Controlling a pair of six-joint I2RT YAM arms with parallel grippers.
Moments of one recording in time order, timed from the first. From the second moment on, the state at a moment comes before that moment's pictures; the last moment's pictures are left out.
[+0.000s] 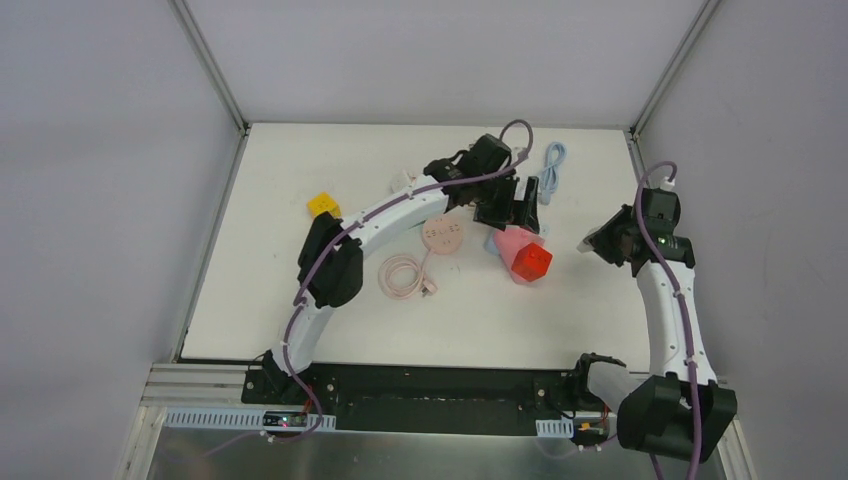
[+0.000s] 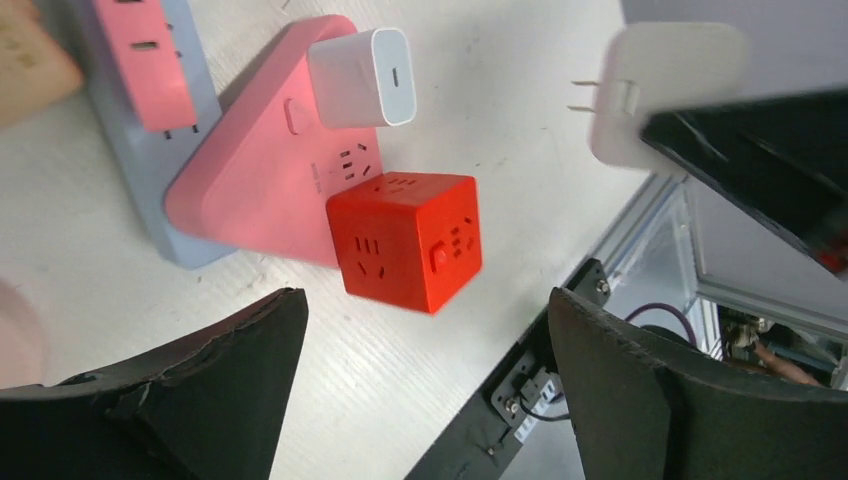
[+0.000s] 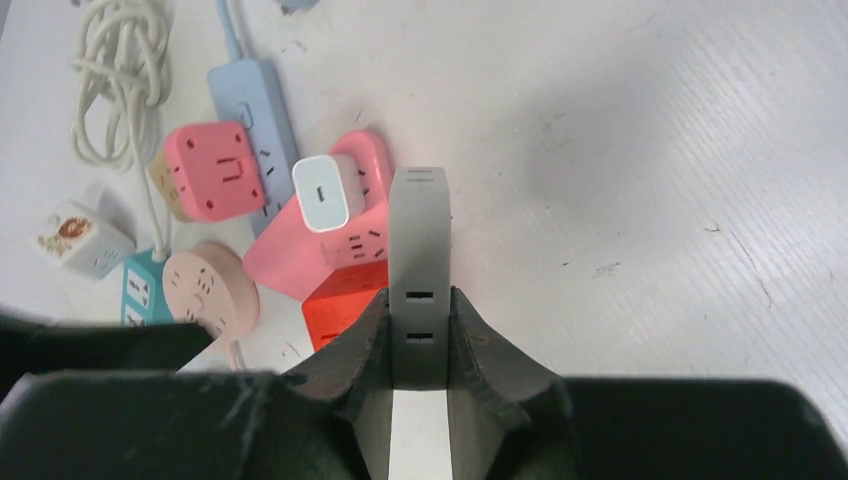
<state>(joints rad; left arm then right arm) -0.87 2.24 2.08 -0.61 0.36 -0.60 -0.14 1.04 0.93 -0.76 -0.06 0.64</state>
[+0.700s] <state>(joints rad) -0.64 1.59 1.69 -0.76 -0.09 -0.34 -0.46 1.35 0.83 -0.56 -0.25 0.77</state>
